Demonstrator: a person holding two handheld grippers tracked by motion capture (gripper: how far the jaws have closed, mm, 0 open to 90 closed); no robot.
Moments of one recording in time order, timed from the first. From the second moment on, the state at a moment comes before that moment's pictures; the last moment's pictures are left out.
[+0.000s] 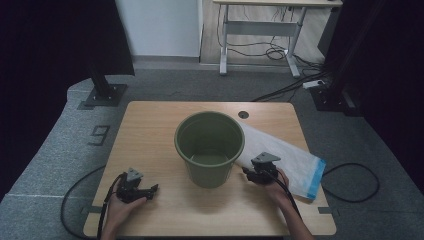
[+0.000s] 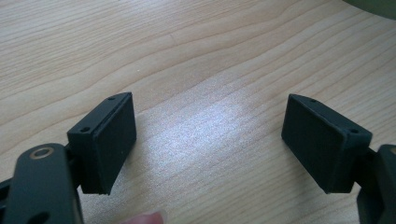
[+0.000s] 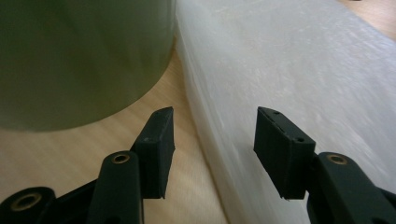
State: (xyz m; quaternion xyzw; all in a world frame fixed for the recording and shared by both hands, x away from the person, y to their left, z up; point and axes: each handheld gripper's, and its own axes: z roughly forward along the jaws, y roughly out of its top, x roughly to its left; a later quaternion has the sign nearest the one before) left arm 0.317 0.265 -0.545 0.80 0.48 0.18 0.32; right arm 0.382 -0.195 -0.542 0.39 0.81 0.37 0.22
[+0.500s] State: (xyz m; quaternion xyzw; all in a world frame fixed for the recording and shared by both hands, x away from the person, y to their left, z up) left arm 0.316 0.267 -0.545 0.80 0.48 0.18 0.32; right arm 0.354 -0.229 -0.546 0.44 0.80 0.36 0.19
